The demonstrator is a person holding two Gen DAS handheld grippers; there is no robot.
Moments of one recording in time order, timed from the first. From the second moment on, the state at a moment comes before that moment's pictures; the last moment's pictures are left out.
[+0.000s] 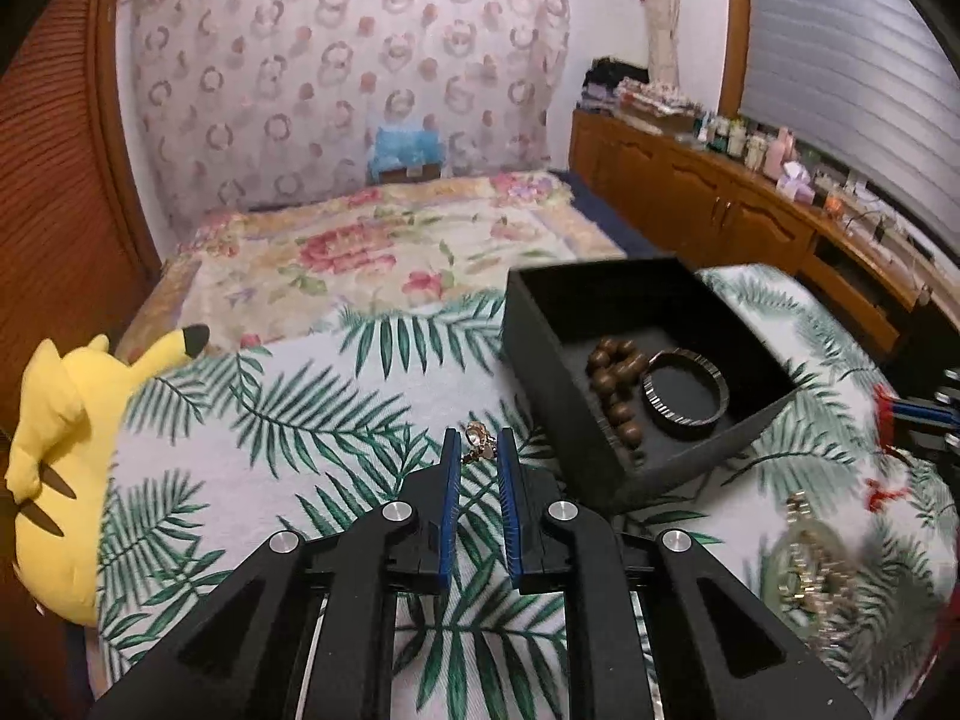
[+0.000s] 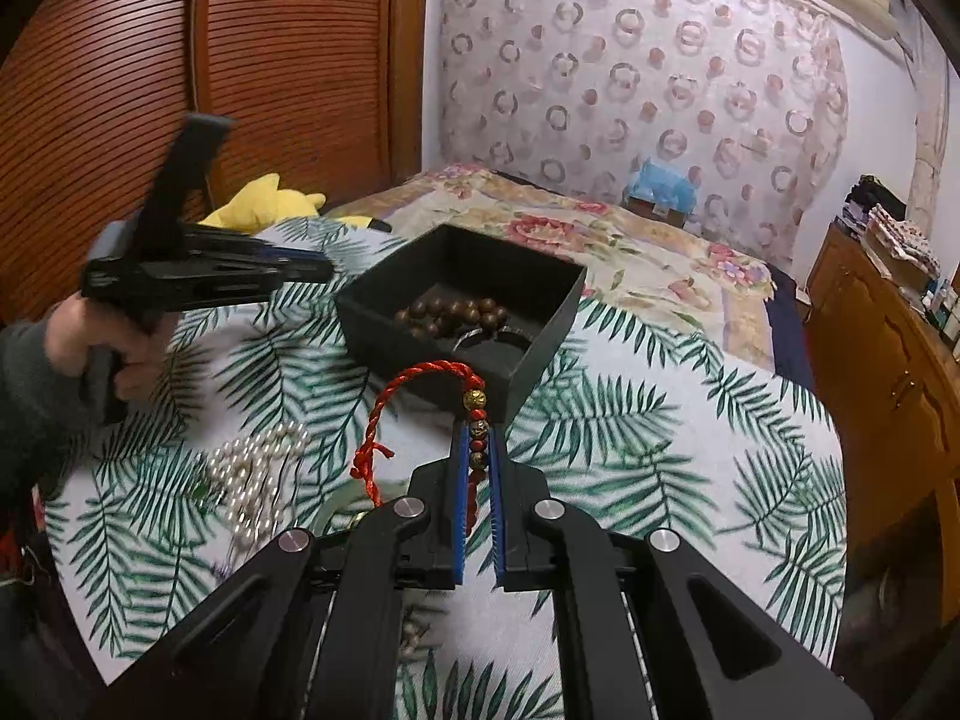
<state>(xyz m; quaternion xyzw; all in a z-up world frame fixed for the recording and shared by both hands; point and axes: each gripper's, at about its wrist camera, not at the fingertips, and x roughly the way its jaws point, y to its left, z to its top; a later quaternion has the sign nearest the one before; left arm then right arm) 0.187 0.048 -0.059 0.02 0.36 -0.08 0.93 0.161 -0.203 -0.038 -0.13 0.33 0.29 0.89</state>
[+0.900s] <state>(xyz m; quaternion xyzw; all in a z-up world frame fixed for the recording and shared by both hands) 0.183 -0.004 -0.023 0.02 0.32 -0.11 0.94 0.213 -0.200 -0.022 -0.10 0.32 0.25 0.91</state>
